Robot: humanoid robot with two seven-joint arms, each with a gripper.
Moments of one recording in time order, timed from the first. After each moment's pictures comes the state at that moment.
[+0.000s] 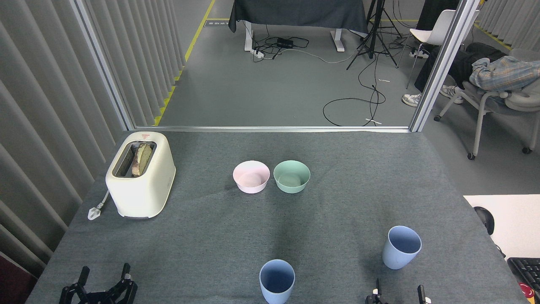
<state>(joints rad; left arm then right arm) 0.03 0.25 0.06 -1.05 -1.30 -0.12 0.61 0.14 0.01 -0.01 -1.20 1.47 0.17 -0.55</state>
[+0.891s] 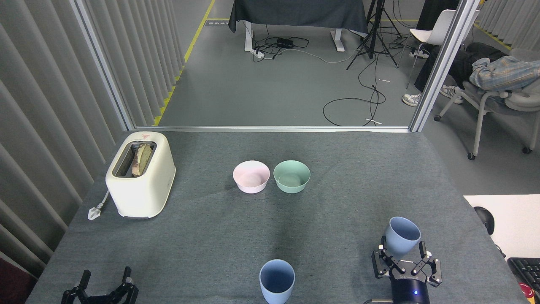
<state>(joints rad) 0.04 0.24 0.05 -1.05 -1.30 -0.12 0.61 -0.19 -0.08 0.01 -0.87 1.39 0.10 -0.54</state>
